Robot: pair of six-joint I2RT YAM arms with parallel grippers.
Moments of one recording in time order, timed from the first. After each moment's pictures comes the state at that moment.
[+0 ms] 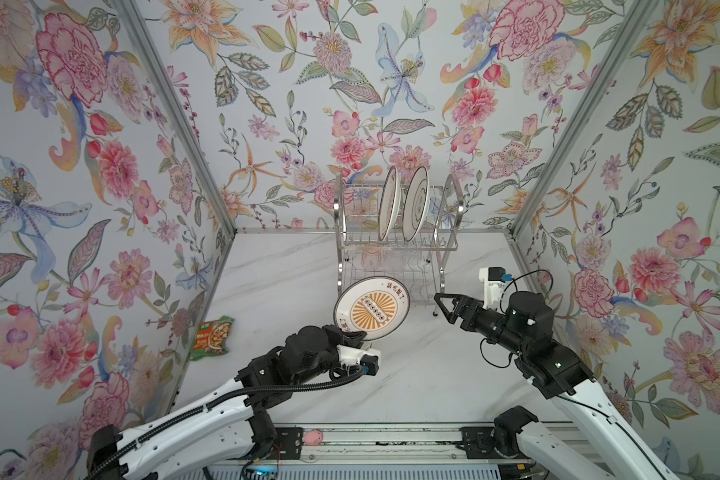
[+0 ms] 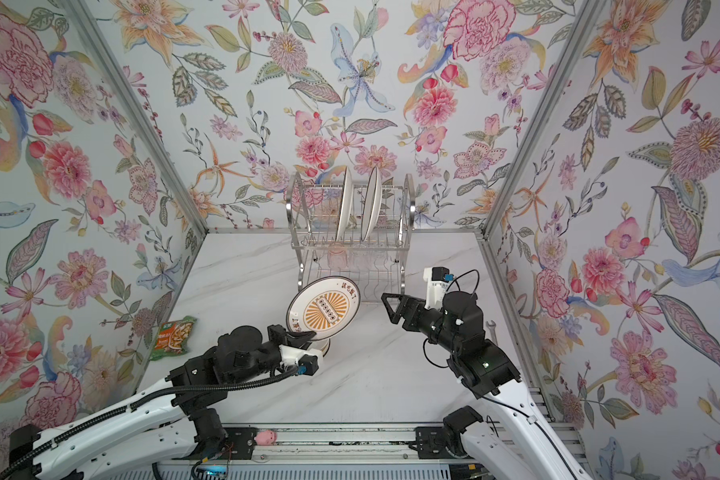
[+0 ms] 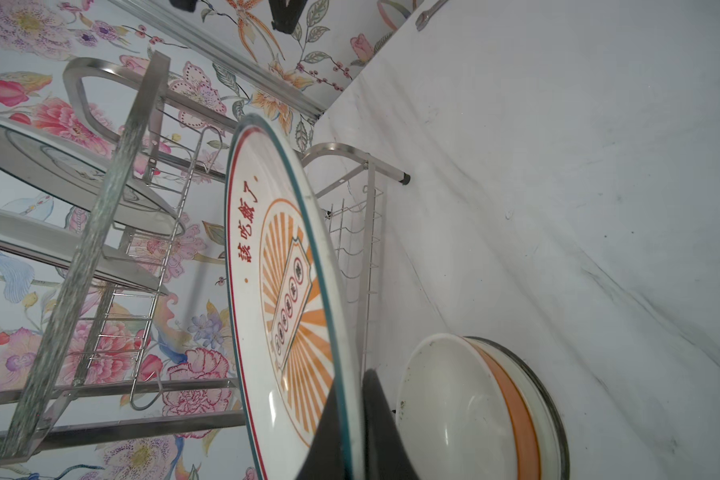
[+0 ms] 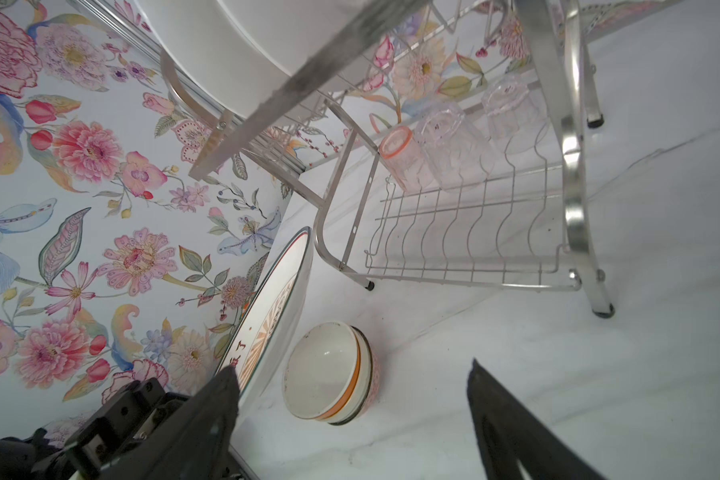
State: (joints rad) left arm -1.01 0.83 0.62 -0.18 -0.12 1.03; right arm 0.46 0.78 0.79 -0.38 -0.27 0.70
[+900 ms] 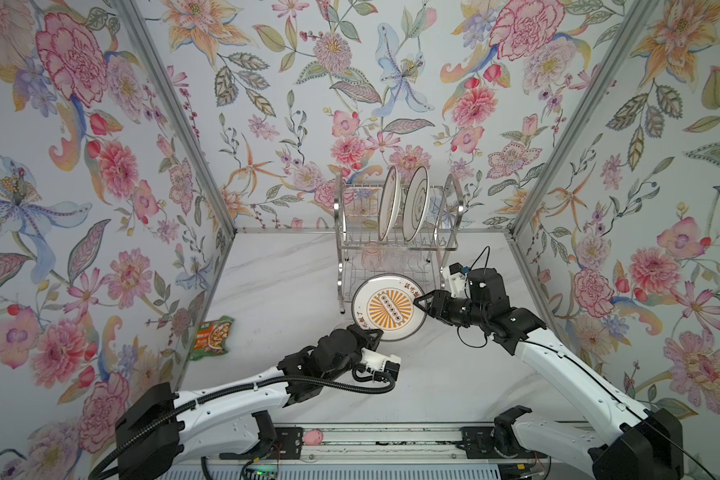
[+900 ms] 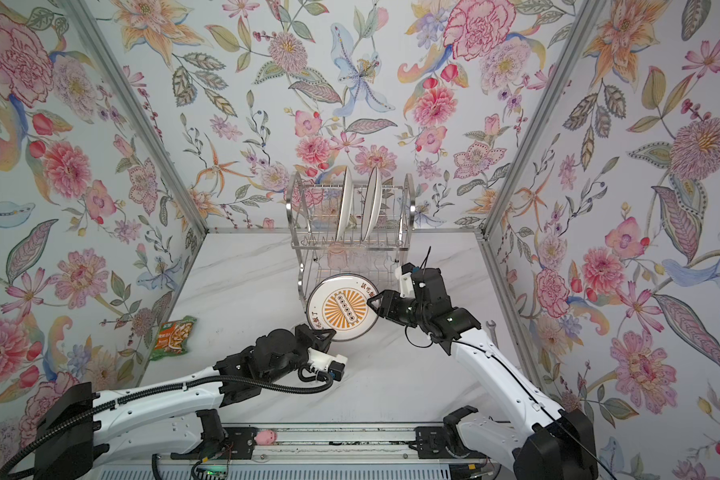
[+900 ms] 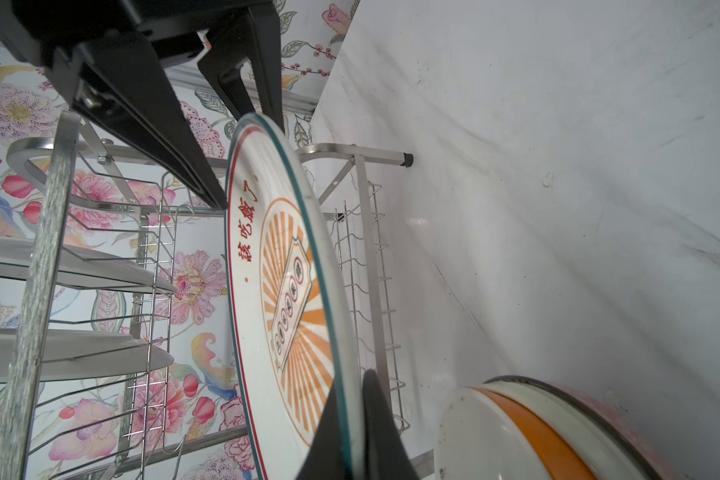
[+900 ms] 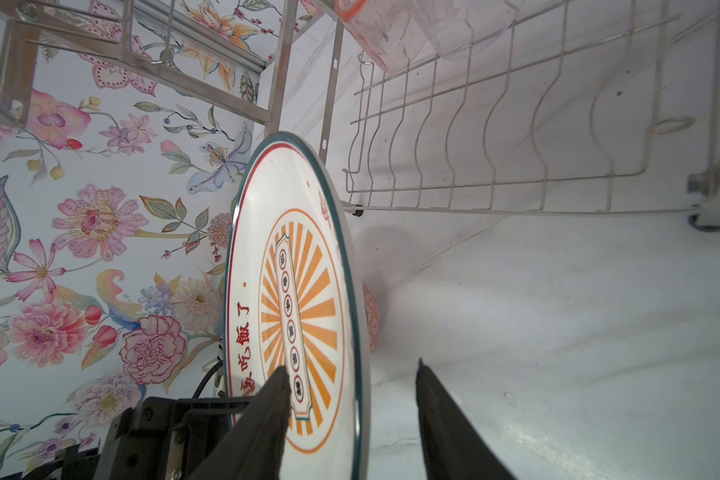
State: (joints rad) left arm -1.07 1.11 0.57 0.16 -0.23 1.24; right arm 0.45 1.13 0.88 -0.40 -0.44 0.75
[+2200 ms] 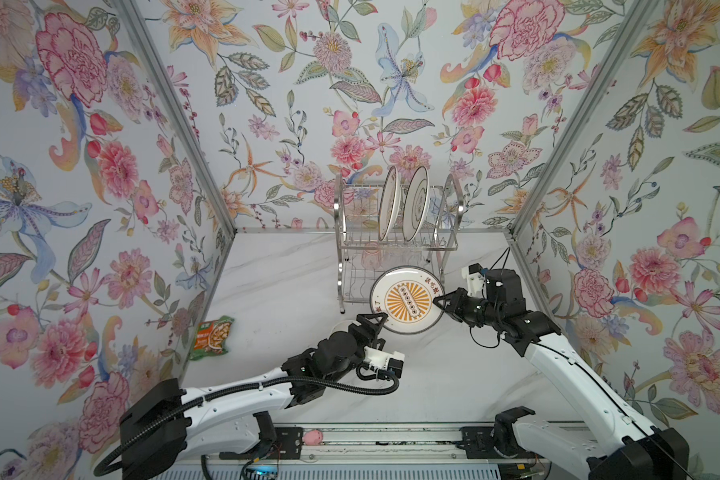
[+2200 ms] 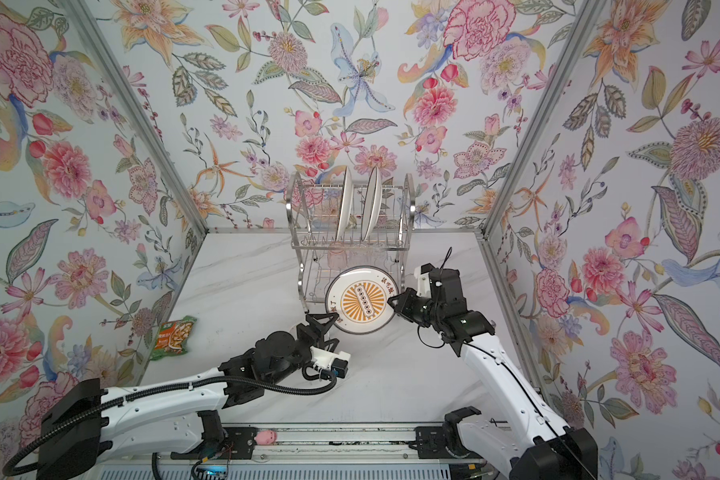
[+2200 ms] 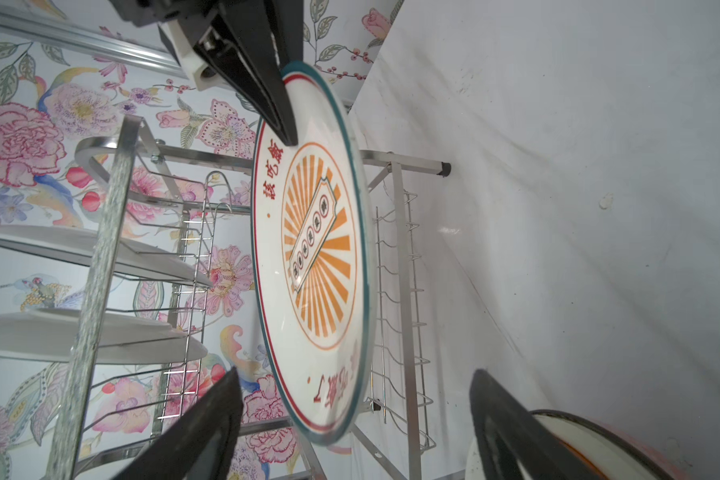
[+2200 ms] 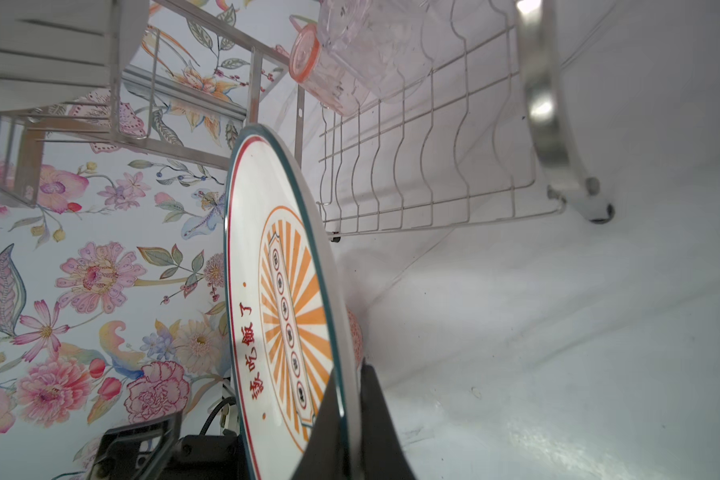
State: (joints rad) left arm -1.09 1.10 0.54 0.30 -0.27 1.22; right arm 0.29 1.03 0.86 -0.46 -0.45 0.76
